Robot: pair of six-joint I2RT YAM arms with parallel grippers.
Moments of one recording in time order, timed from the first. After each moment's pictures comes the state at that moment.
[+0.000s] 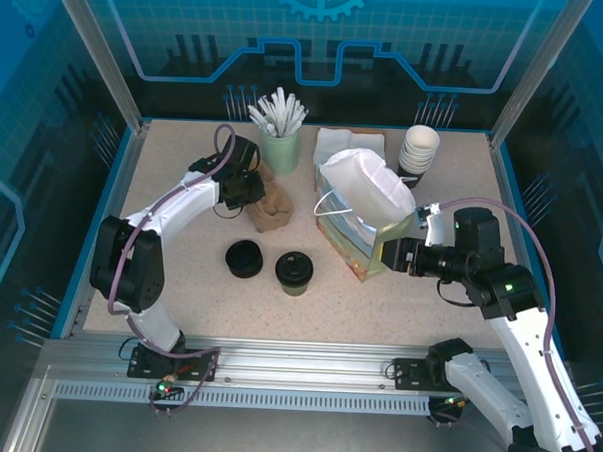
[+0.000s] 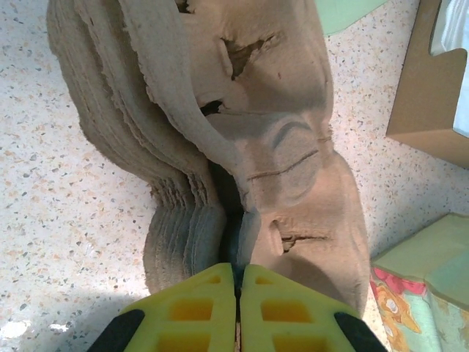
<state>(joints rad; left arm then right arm) -0.30 1.70 1.34 -0.67 -0.01 -0.69 0.28 0.76 0.99 -0.93 -0.55 0.46</state>
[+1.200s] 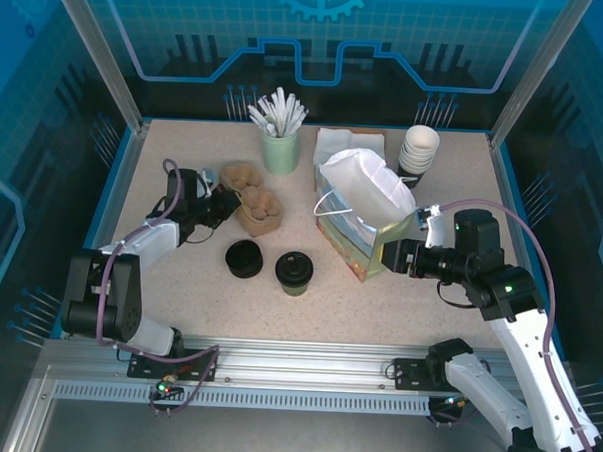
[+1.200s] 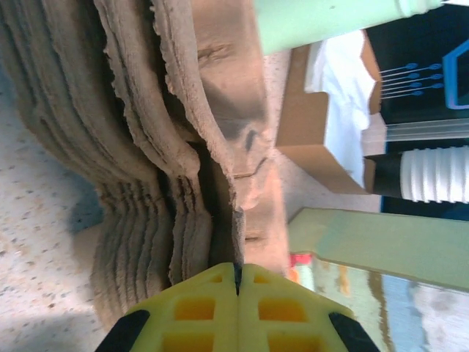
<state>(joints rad) -0.01 1.47 0.76 0.07 0.56 -0.87 0.28 0.75 0.98 -0.93 -0.55 0.46</state>
